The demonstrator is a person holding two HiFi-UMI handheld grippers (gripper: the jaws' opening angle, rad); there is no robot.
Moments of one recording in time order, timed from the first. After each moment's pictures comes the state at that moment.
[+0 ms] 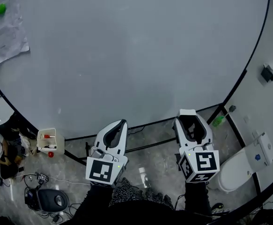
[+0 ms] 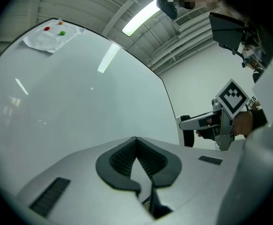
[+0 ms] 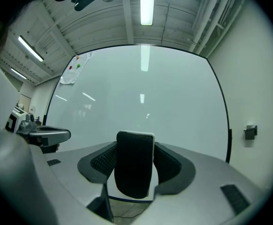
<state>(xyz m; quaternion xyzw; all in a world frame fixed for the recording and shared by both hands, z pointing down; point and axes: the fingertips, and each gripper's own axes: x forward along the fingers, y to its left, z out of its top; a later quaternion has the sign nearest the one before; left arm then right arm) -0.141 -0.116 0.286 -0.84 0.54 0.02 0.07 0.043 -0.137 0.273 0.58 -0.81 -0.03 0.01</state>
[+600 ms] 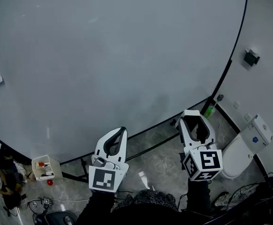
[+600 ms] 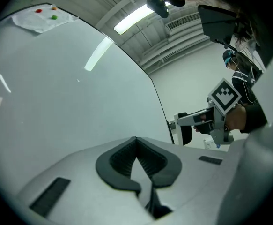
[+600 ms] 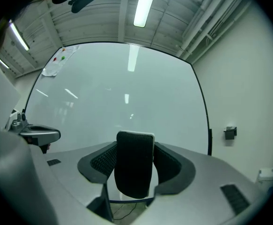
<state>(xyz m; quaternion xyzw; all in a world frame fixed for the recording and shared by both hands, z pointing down) -0.125 -0.154 0.298 -0.88 0.47 0.01 0.09 0.082 -0.155 0.284 0.67 -0.75 -0.03 0.00</state>
